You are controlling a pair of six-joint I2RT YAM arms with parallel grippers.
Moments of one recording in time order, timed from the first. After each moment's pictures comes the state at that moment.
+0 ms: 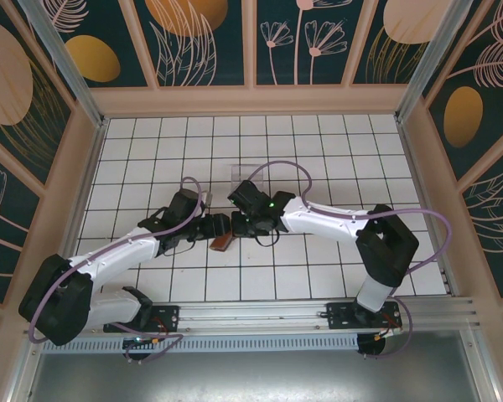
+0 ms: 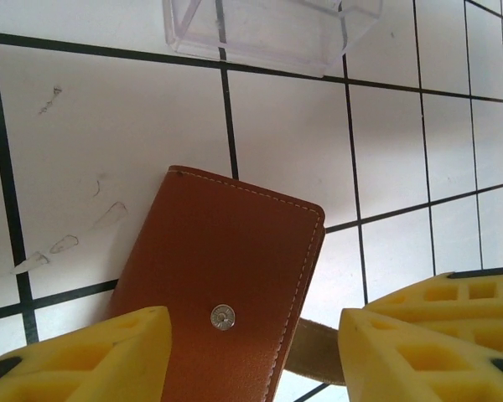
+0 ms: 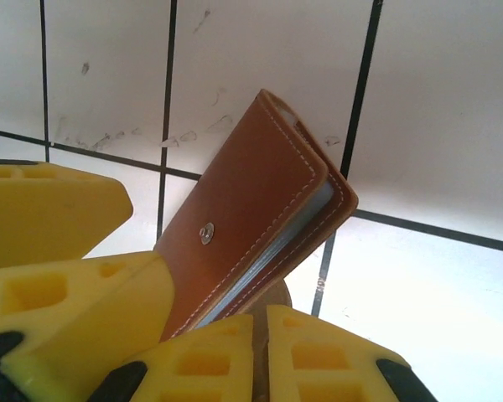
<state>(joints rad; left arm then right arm) -0.59 1.24 0.60 -0.18 0.28 -0.74 0.99 1.70 1.19 -0.56 -0.08 0.85</state>
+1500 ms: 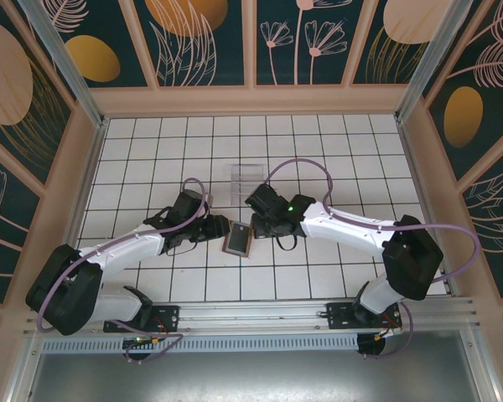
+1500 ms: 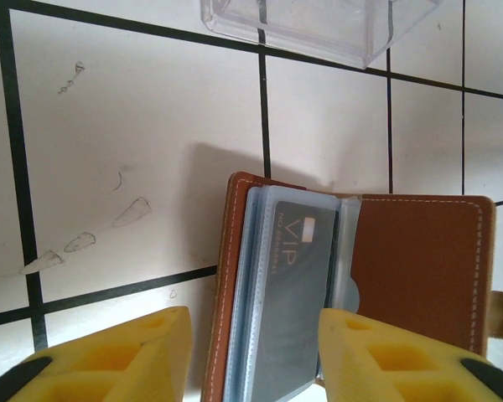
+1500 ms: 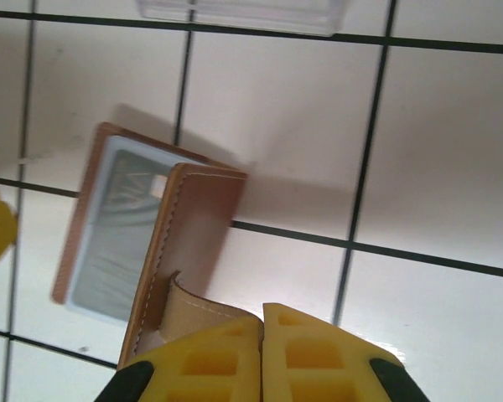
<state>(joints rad) -0.59 1.31 0.60 -0.16 0.26 -0.77 0.96 1.54 1.07 -0.67 0.14 0.75</state>
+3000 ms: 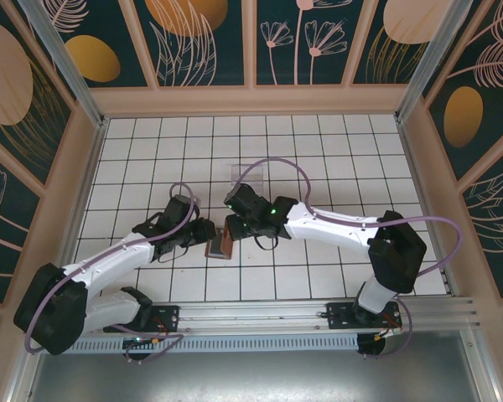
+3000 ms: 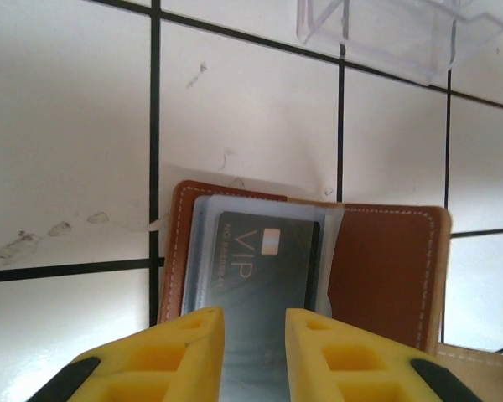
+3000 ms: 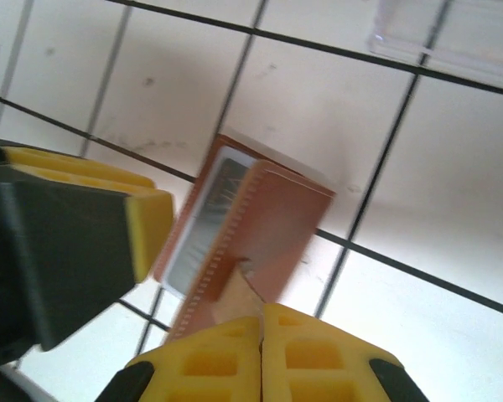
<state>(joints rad) -0.57 1.19 0.54 -0.27 0.17 -0.77 1.06 1.64 1.17 -0.53 0.06 0.68</state>
